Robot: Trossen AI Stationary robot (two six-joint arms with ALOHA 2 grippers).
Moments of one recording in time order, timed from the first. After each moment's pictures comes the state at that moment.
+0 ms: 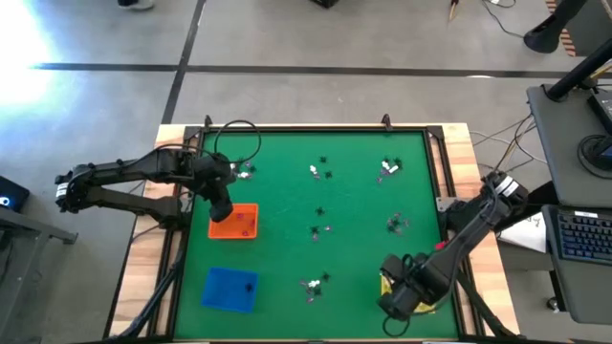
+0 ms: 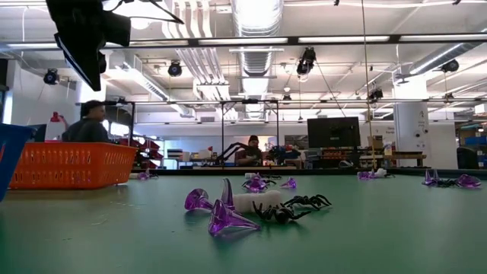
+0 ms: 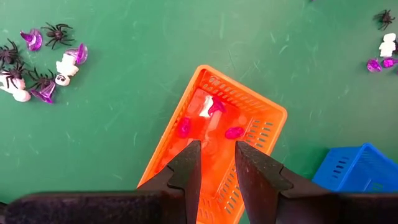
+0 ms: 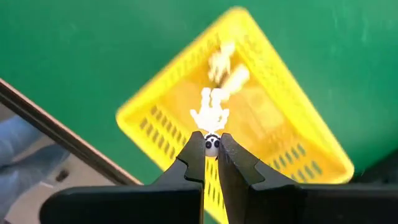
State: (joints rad) left arm 0.18 0.97 0.95 -1.14 0.07 -0.35; right arm 0.78 1.67 1.30 -1.12 -0.06 1.59
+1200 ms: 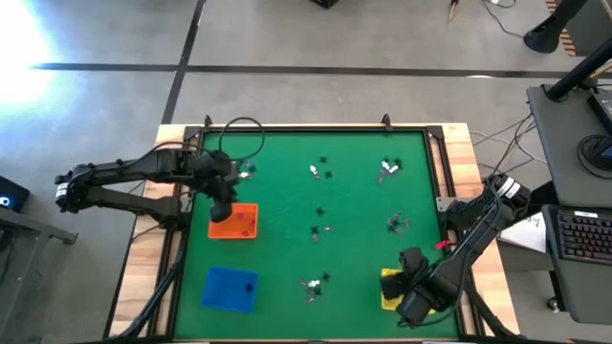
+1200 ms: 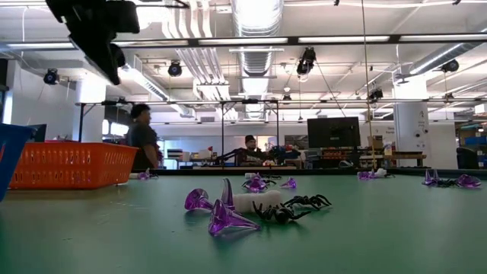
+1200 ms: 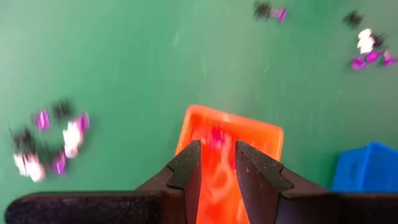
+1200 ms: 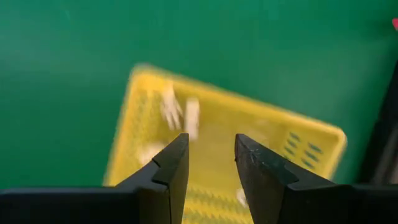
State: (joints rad) left arm 0.18 0.97 0.95 -1.02 0.07 -0.11; right arm 0.85 1.67 1.27 -1.23 0.12 2.25
